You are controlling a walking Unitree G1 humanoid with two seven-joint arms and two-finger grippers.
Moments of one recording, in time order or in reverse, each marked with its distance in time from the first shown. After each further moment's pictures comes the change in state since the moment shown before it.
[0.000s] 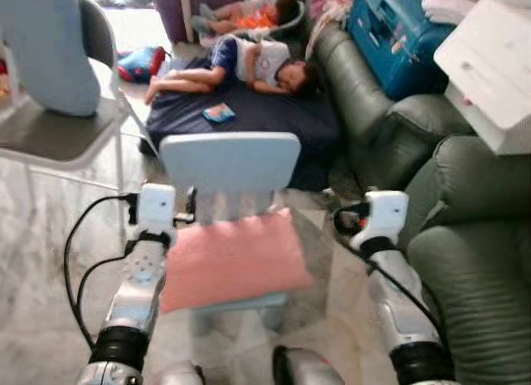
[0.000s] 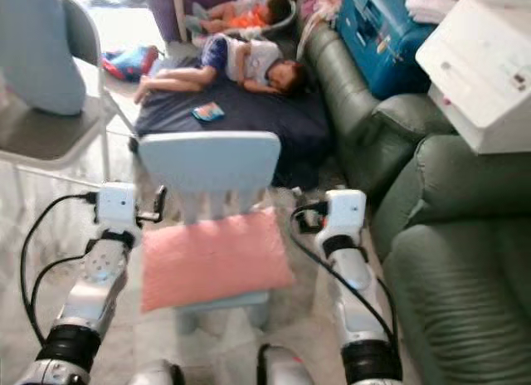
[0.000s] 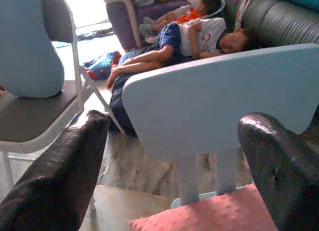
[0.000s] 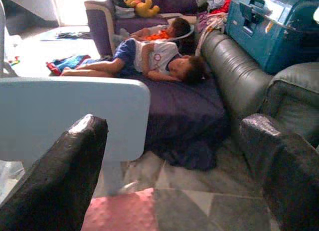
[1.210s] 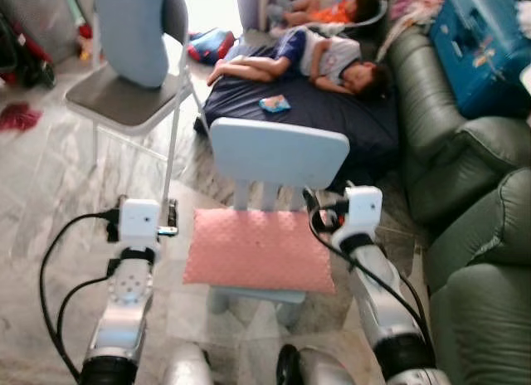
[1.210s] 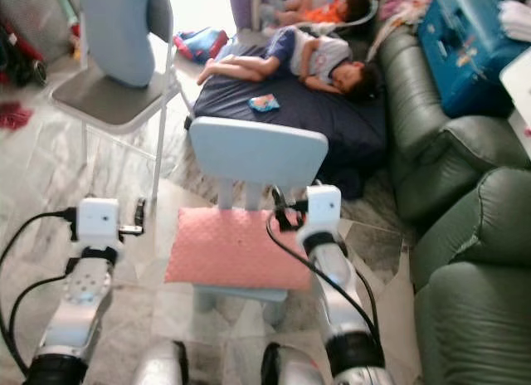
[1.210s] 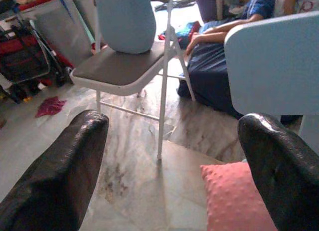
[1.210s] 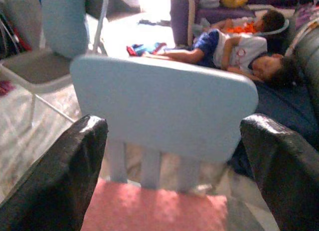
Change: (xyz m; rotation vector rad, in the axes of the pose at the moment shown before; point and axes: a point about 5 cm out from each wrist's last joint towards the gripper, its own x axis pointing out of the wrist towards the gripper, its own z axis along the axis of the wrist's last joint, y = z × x) left arm -0.026 0.017 -0.008 0.044 0.036 0.100; right arm 0.005 0.024 -0.011 -0.011 0.024 0.078
